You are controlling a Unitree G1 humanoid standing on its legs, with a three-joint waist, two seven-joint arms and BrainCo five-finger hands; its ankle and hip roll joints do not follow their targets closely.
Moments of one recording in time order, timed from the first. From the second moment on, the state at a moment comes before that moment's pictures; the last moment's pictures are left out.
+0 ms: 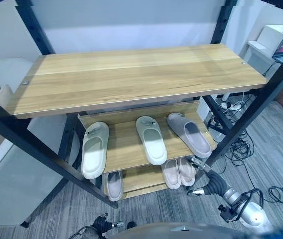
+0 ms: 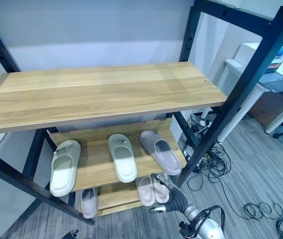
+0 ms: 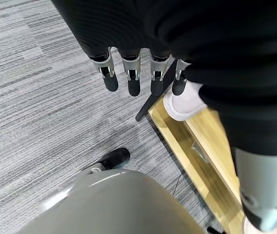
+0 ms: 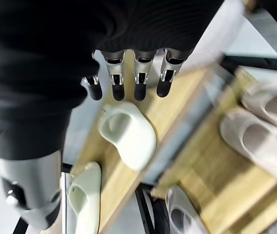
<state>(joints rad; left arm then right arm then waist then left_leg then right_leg) 0.02 0.23 -0.23 1.33 0.07 -0.16 0.06 0.40 -0.57 0.30 -0.13 -0.06 -0.27 0.15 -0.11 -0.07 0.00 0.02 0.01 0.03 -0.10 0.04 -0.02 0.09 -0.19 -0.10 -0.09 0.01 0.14</state>
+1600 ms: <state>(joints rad) -0.02 0.22 -0.30 1.28 0.05 -0.15 0.12 -0.12 -0.27 0.40 0.34 0.09 -0.19 -0.20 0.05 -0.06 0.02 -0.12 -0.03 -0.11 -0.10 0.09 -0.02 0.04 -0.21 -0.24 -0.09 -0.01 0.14</state>
